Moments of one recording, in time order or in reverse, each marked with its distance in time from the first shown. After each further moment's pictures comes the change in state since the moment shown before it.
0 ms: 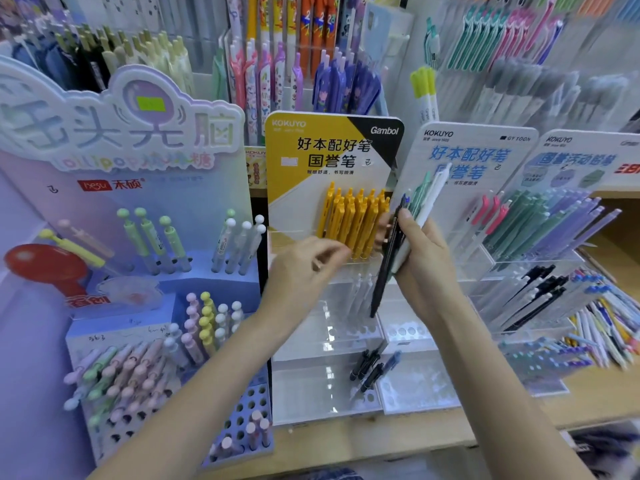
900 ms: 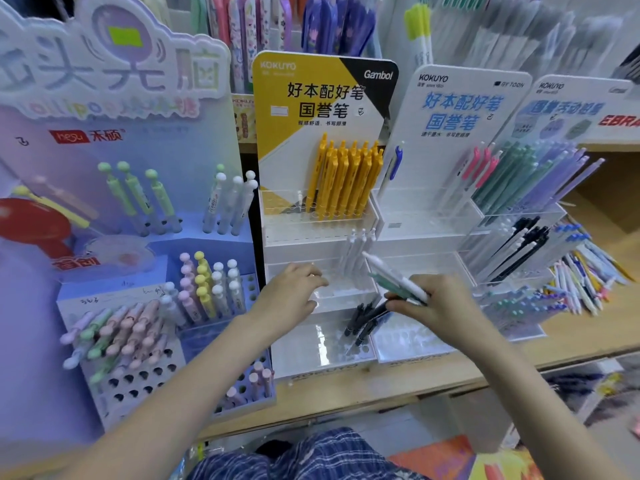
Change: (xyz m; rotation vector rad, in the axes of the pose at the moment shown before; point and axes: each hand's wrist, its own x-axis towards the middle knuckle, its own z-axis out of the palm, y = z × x) left_hand -0.052 -0.062 0.021 0.557 -0.635 0.020; right_hand -0.083 0.016 -0.073 -1.362 -0.224 0.083
